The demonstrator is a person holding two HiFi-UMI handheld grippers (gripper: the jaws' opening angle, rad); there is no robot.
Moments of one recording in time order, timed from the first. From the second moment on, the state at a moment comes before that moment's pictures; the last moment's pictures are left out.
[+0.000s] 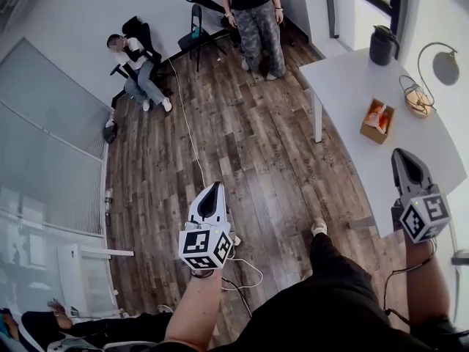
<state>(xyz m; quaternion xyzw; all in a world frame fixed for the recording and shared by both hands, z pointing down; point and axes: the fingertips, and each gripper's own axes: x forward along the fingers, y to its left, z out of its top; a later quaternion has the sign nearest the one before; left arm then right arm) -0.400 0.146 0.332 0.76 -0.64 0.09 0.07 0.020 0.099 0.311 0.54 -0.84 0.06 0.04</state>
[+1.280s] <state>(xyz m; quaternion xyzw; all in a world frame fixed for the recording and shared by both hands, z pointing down) -0.281 -0.225 0.323 0.82 -0.57 0.10 0.04 0.154 -0.175 0.357 0.65 -0.75 0.11 0.03</state>
